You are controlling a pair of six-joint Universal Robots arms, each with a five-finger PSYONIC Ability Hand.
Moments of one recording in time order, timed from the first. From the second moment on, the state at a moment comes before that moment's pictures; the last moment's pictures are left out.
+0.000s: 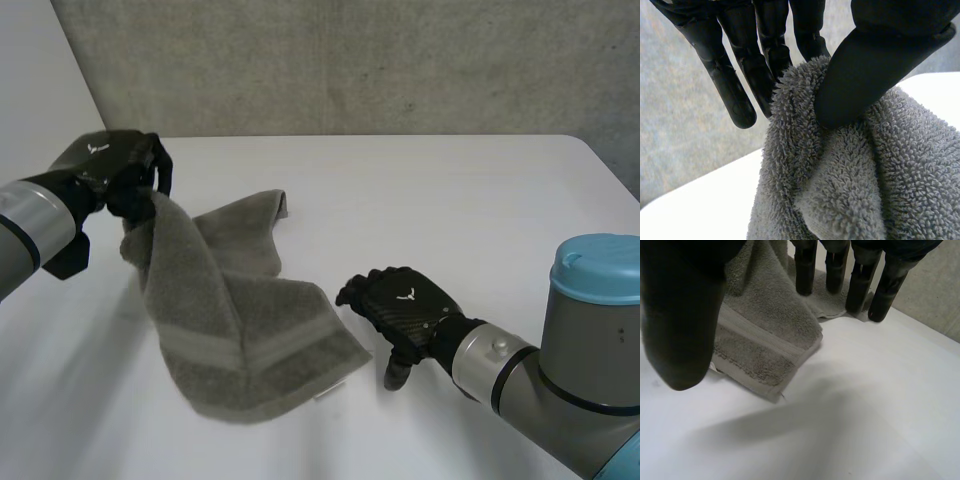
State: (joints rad) left arm 4.58 -1.70 -1.53 3.08 -1.21 3.25; right arm 2.05 -1.23 1.75 -0.10 1.15 2.84; left_hand 1.19 1.21 1.21 1.22 1.02; right_hand 0.28 0.28 0.28 0.27 0.07
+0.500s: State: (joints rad) left arm 4.44 -1.64 -1.51 3.07 -1.22 3.19; right arm 2.22 -0.95 1.34 -0.10 1.20 3.35; left_hand 1.19 1.21 1.21 1.22 1.02; right_hand 0.24 0.25 0.25 0.26 0.06
